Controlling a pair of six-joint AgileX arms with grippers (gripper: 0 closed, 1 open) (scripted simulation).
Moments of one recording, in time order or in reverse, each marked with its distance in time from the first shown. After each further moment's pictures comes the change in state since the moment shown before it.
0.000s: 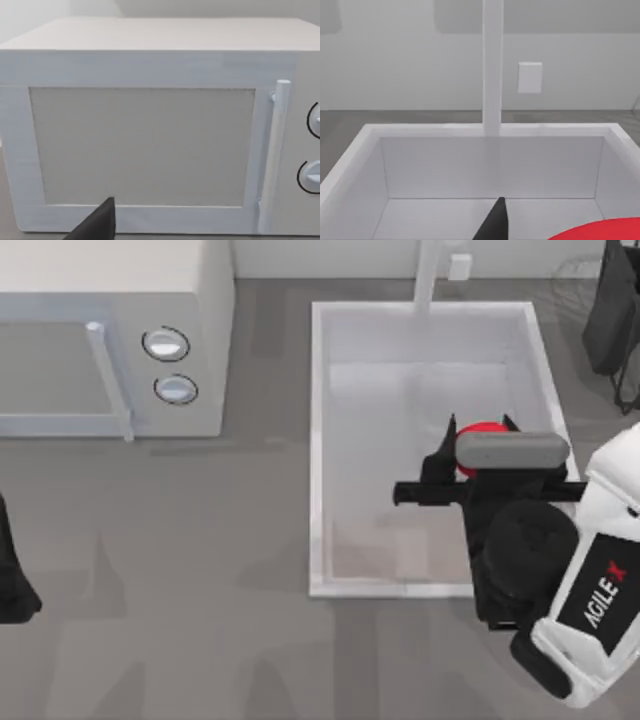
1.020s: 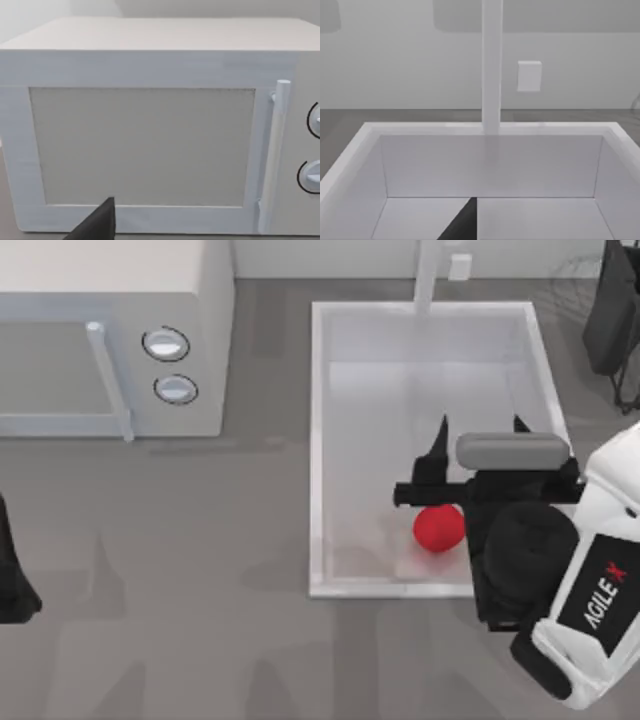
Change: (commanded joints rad) left arm 0.000 0.000 0.000 0.000 0.000 0.000; right arm 0.000 0.001 0.000 0.001 0.000 0.000
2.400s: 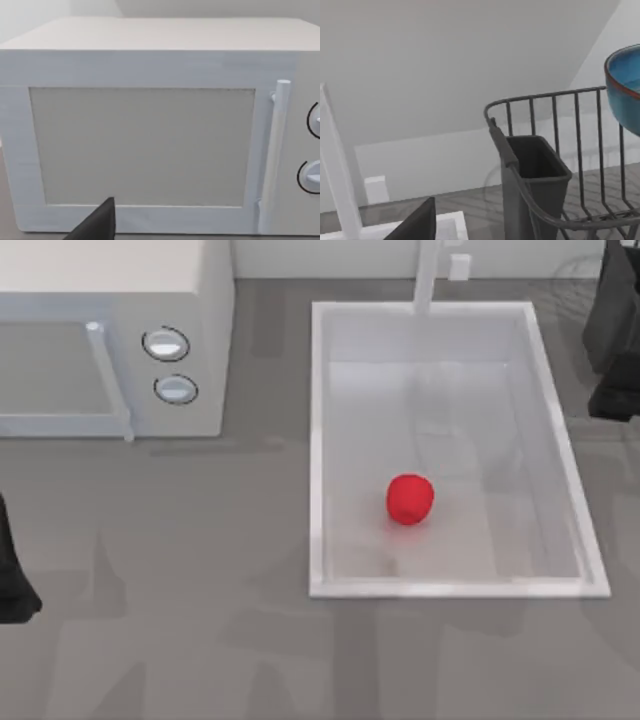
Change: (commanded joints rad) left arm 0.000 0.000 0.000 0.000 0.000 0.000; right arm -0.323 -0.912 -0.225 -0.685 -0.168 0.078
